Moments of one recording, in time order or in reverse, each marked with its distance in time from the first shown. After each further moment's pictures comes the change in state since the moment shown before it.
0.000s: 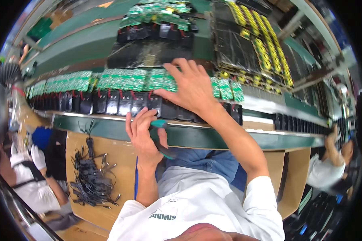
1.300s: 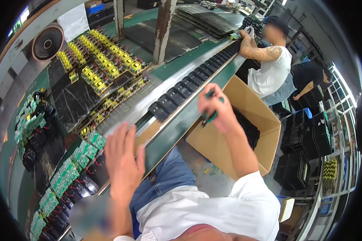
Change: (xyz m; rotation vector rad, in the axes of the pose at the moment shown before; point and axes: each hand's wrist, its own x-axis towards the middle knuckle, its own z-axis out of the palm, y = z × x) left_hand 0.047 0.186 0.134 -0.286 -0.723 0.599; right_hand -0.288 0.163 -0.282 1.089 0.664 1.038
